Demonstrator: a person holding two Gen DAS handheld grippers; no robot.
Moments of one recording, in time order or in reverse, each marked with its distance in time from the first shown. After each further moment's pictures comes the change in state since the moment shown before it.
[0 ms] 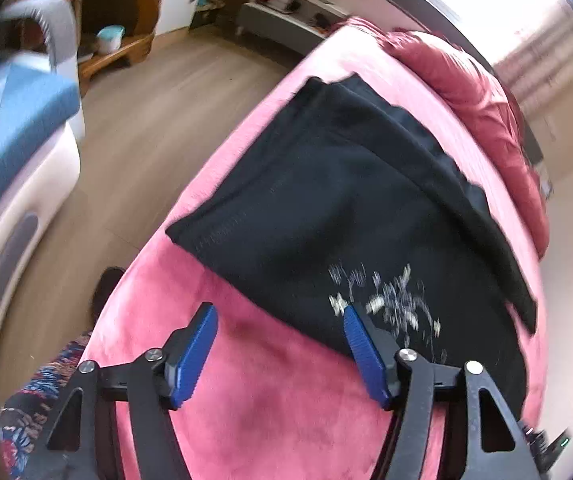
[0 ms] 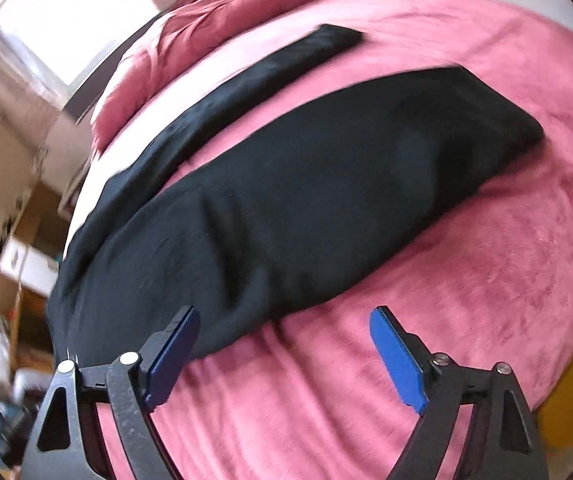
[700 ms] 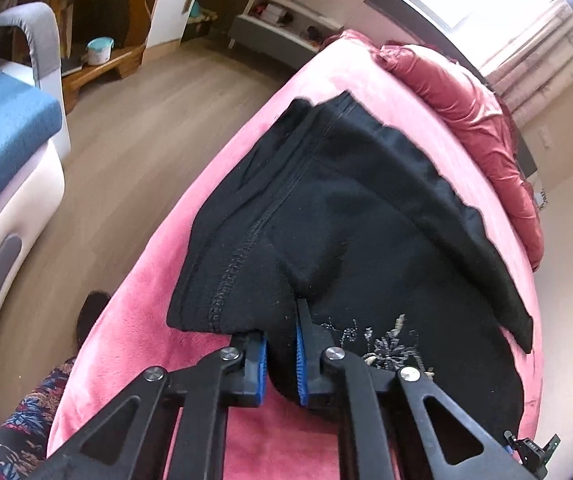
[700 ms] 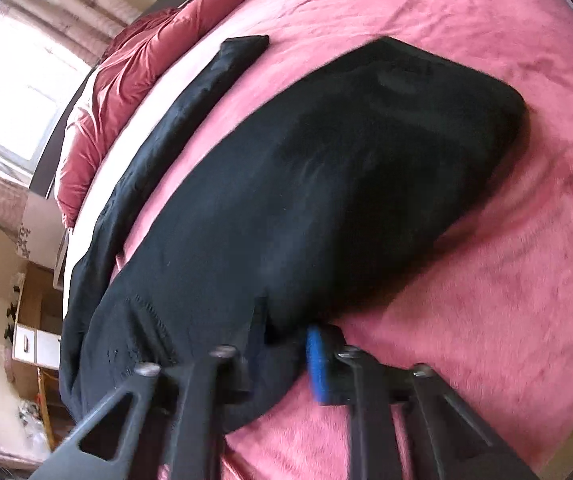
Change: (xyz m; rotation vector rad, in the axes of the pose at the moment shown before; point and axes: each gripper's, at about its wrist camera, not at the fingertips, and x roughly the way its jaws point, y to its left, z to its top) left arm 0.006 -0.016 0.020 0.029 -0.073 -0.029; right arm 0.028 -0.054 0.059 0.165 -0.009 -0.023
